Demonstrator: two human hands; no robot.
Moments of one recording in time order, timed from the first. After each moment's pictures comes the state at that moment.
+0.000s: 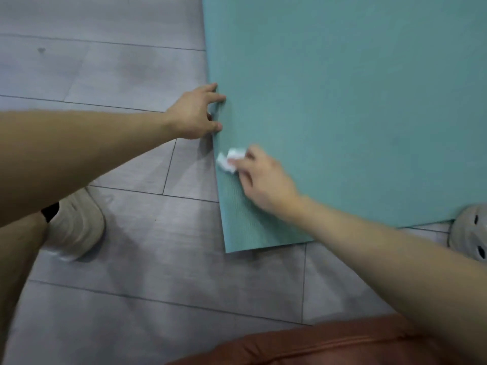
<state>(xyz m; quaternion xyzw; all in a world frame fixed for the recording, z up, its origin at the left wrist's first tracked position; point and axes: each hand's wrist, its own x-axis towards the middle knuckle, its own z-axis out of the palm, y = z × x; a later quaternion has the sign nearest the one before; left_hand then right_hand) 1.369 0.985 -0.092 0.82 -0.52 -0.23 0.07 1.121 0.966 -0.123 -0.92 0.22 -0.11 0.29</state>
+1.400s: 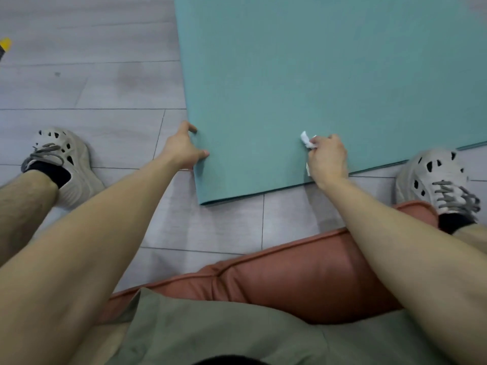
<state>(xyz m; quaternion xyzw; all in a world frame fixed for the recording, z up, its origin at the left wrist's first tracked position) 1.250 1.064 -0.107 0.89 -0.26 -0.30 0.21 0.940 0.898 -0.124 -0.79 0.58 -0.08 0.20</state>
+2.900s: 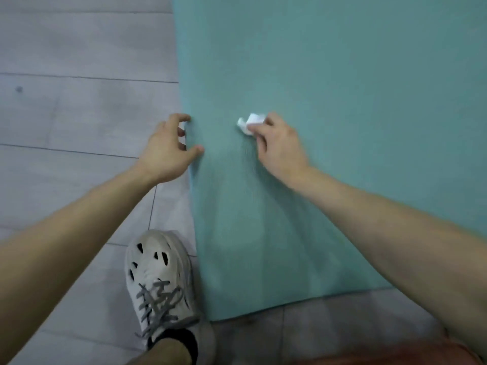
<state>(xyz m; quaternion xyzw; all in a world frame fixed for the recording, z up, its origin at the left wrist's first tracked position) 1.376 0.951 -0.079 0.88 -0.33 -0.28 0.17 1.181 0.787 -0.129 -0.90 0.29 -0.16 0.28</state>
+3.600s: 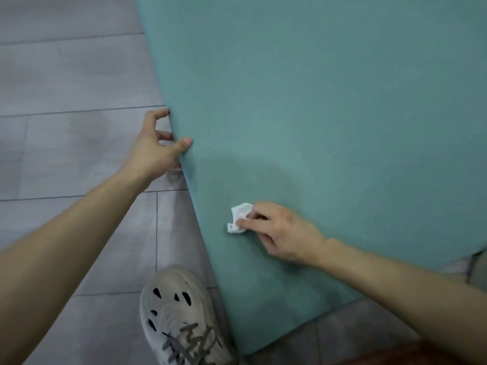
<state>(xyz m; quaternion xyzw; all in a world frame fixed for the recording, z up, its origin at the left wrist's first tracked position) 1.436 0.918 -0.113 0.80 -0.24 -0.39 0.38 1.119 0.883 -0.127 -0.92 0.12 -0.10 0.35</state>
